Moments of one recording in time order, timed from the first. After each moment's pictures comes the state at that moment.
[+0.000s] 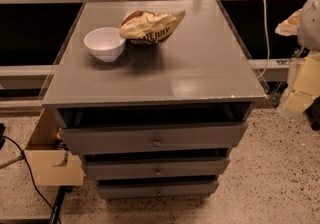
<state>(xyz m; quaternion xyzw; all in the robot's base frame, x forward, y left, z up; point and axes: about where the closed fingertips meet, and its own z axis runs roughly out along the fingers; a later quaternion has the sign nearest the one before) 0.438 -0.217 0.977 -0.60 0.78 -0.04 0.16</state>
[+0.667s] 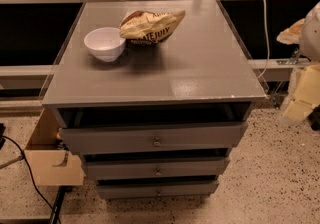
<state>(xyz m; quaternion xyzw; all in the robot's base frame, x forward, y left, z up) 0.435 -0.219 0.962 -0.60 0.78 -0.02 0.17</state>
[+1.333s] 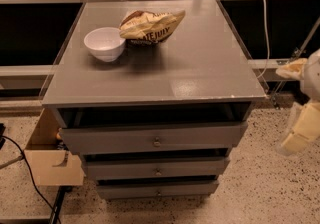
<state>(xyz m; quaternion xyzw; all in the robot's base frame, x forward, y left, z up) 0.415 -0.233 0.905 -0.58 0.79 0.04 0.19</state>
